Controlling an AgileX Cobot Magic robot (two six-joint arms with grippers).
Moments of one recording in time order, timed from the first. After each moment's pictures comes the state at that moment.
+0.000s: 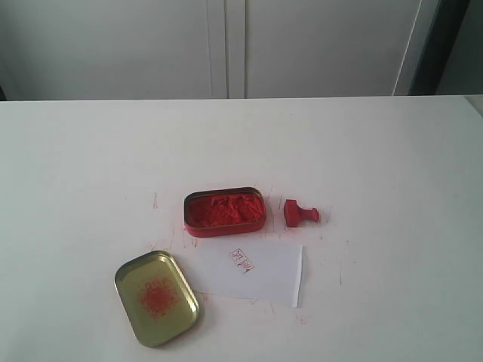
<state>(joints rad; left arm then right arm) 0.01 0.00 0.03 -0.07 0.38 0.13 0.02 0.58 -0.64 0.02 0.60 -0.05</state>
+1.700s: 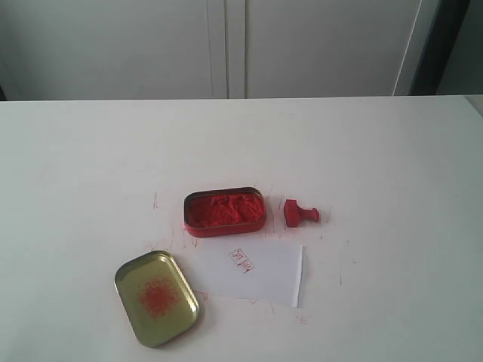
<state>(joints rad) 0.01 0.00 0.03 -0.07 0.38 0.13 0.02 0.34 -0.58 0.06 0.49 -0.07</state>
